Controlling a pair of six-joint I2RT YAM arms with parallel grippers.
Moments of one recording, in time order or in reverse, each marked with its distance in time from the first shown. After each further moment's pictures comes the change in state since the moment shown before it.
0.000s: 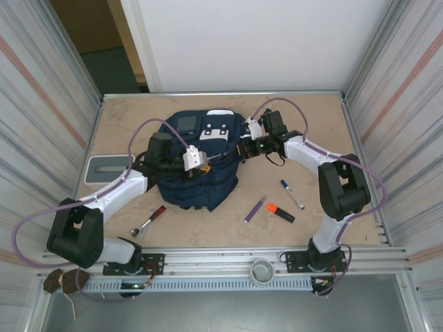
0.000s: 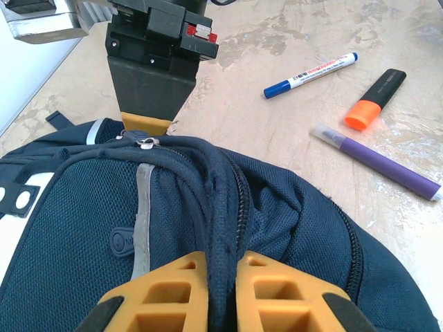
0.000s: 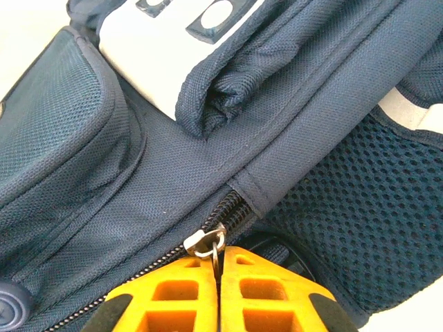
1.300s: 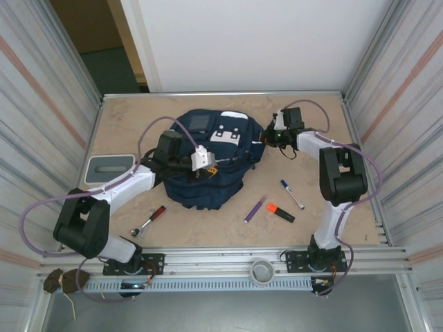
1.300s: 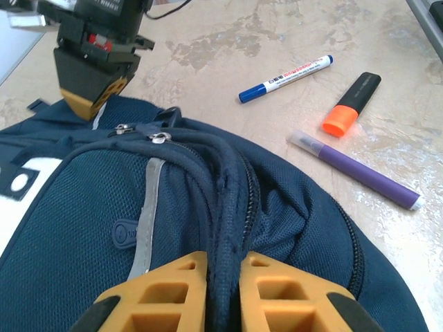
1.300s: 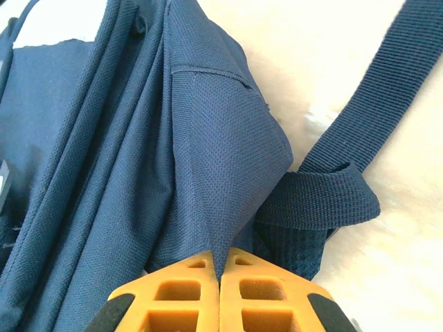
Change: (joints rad) left arm -0.066 0.093 0.074 -0.033 -0.009 0.000; right arm -0.216 0.117 0.009 0.135 0.085 0.320
